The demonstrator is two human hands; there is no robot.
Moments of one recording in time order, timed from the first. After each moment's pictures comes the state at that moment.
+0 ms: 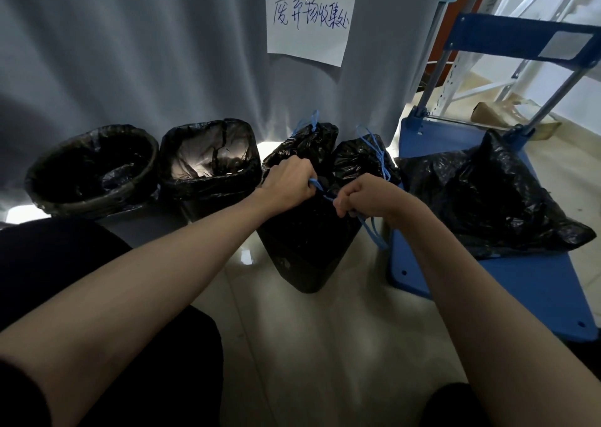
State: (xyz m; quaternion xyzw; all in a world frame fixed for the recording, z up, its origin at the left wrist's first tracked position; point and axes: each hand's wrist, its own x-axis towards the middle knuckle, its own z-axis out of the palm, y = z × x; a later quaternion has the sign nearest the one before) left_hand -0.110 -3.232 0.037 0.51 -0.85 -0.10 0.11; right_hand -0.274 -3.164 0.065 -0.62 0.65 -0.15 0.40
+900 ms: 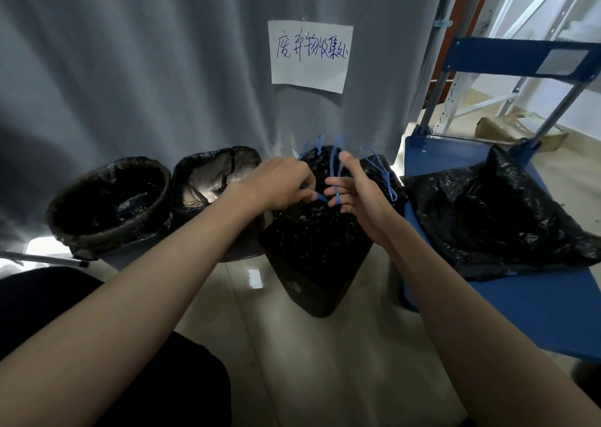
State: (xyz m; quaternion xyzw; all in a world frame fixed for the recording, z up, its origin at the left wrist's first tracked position) left_hand -0.078 -3.238 0.106 0.42 -0.91 0.00 0.03; right_hand -0.251 -3.196 0.051 -0.41 0.57 -0.46 0.54
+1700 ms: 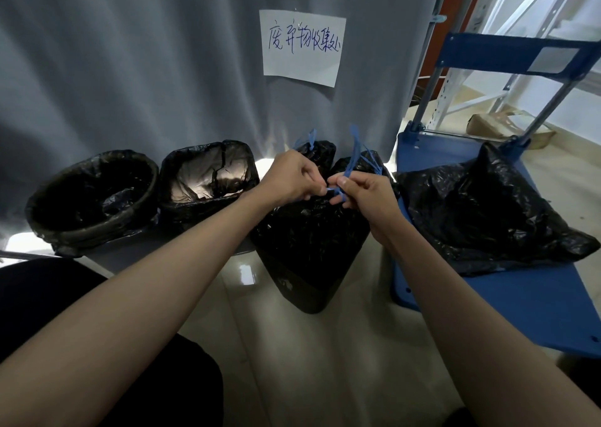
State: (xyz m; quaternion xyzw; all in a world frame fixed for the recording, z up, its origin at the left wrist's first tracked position) left_hand -0.104 -3.250 0.074 0.48 -0.78 -0.35 0.21; right_hand -0.272 -3.186 0.039 -0.49 0.56 -0.52 0.42
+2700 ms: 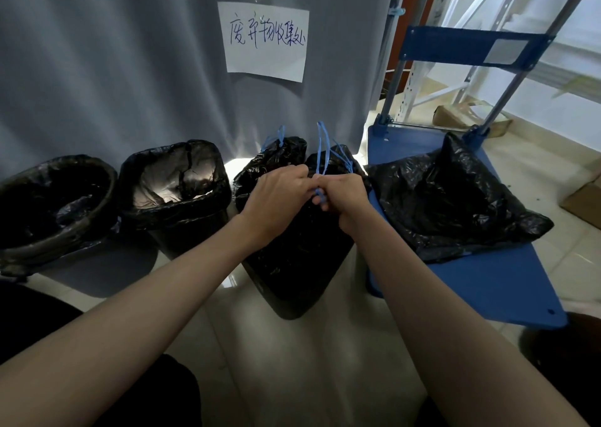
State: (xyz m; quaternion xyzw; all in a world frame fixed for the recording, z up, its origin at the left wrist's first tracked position) left_hand -0.134 -3.204 0.061 0.33 -0.90 0.06 0.27; right_hand -0.269 -3.193 0.044 -0.30 0.64 -0.52 0.47
